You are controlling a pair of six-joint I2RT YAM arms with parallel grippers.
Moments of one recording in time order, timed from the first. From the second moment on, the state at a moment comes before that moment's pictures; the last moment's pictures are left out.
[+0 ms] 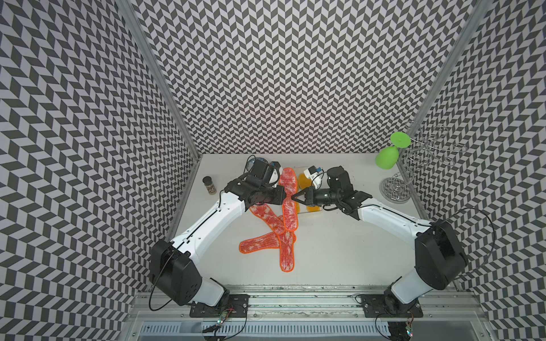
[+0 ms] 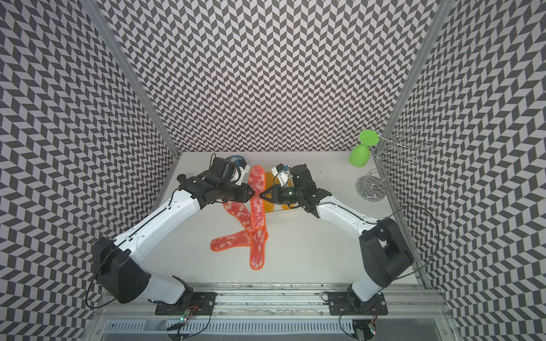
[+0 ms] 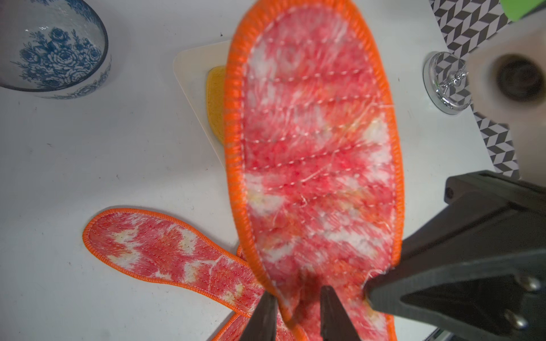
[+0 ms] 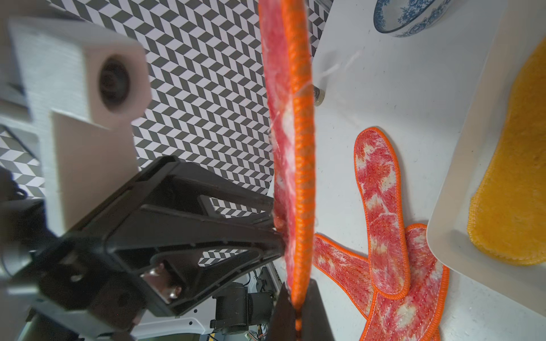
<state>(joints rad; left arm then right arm) -0.53 1.47 1.35 -0.74 0.18 -0.28 0.56 1.62 1.12 0.00 -0.72 0.74</state>
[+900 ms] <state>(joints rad) -0.34 1.36 1.26 -0.66 0.26 -0.27 0.39 2.22 1.63 -0.17 -0.83 0.58</state>
